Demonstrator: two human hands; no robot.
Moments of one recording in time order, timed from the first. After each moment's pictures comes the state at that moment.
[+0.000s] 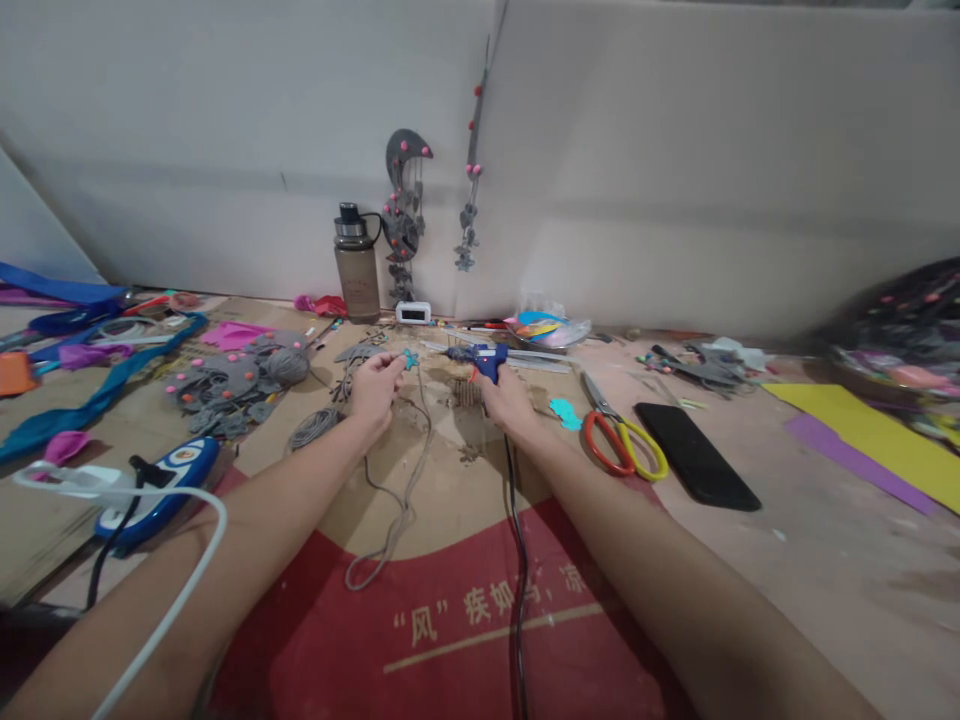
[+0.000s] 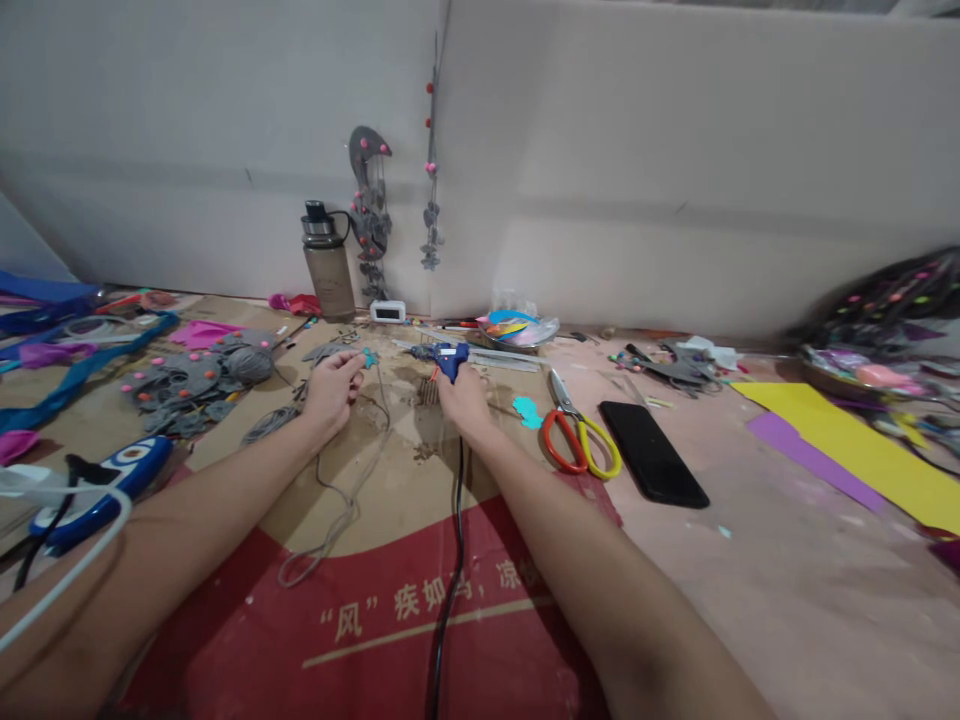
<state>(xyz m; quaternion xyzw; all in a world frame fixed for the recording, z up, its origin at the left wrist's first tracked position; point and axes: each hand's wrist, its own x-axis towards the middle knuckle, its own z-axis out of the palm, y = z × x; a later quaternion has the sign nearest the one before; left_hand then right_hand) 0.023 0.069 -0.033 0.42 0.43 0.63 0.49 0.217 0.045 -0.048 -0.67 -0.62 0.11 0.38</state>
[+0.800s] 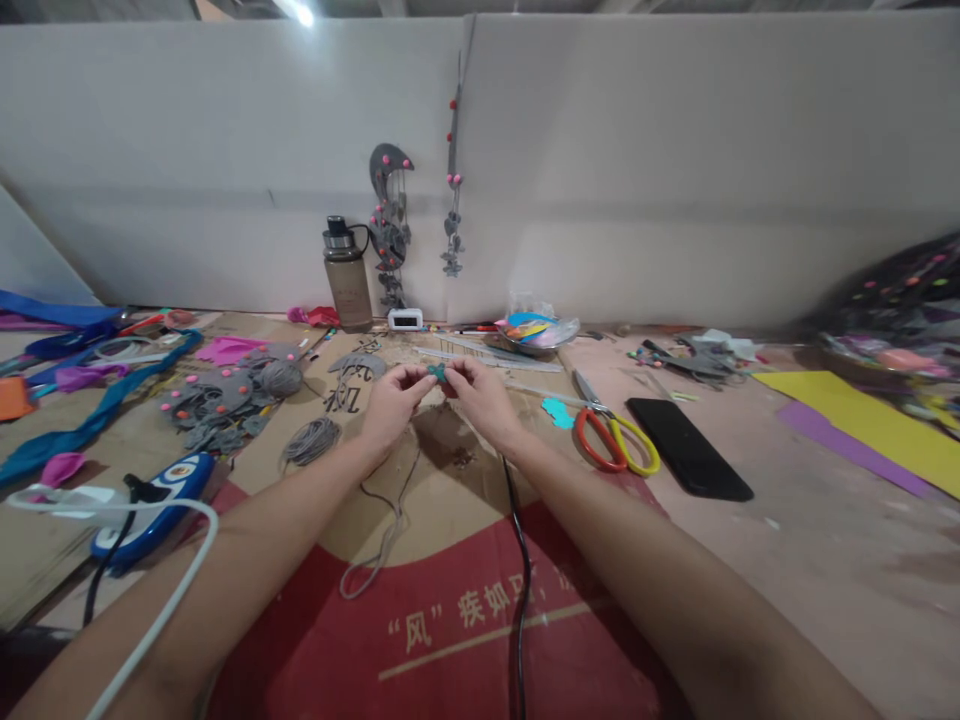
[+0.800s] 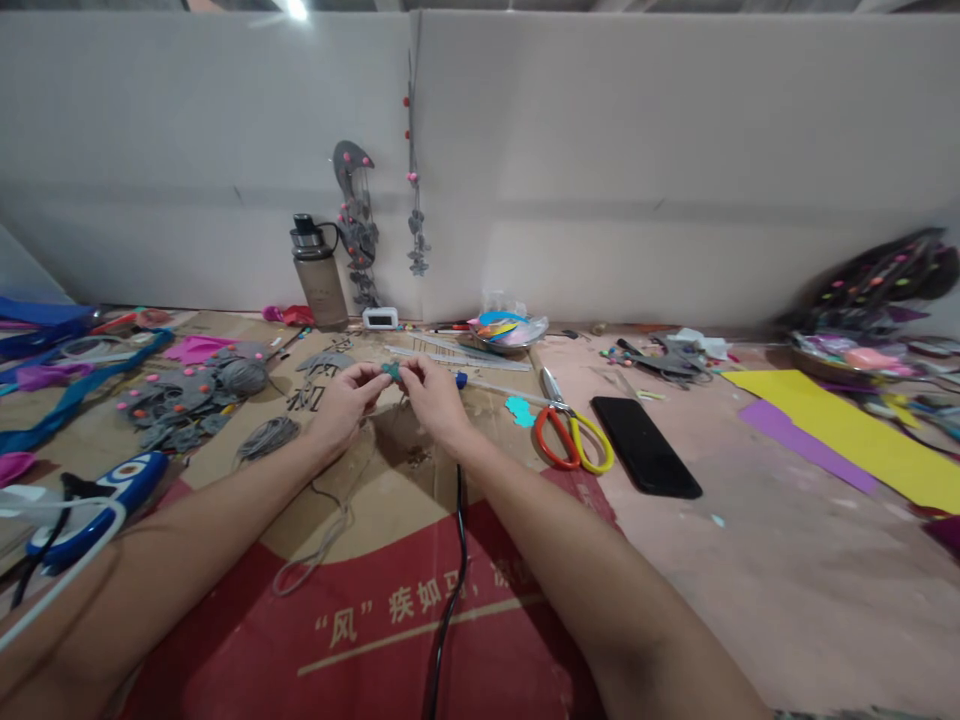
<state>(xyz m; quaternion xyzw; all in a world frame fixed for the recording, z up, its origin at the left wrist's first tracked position) 0.046 0.039 -0.022 0.55 0.39 0.54 0.50 0.185 0.027 -0.017 -0.45 -0.63 0.33 0.54</state>
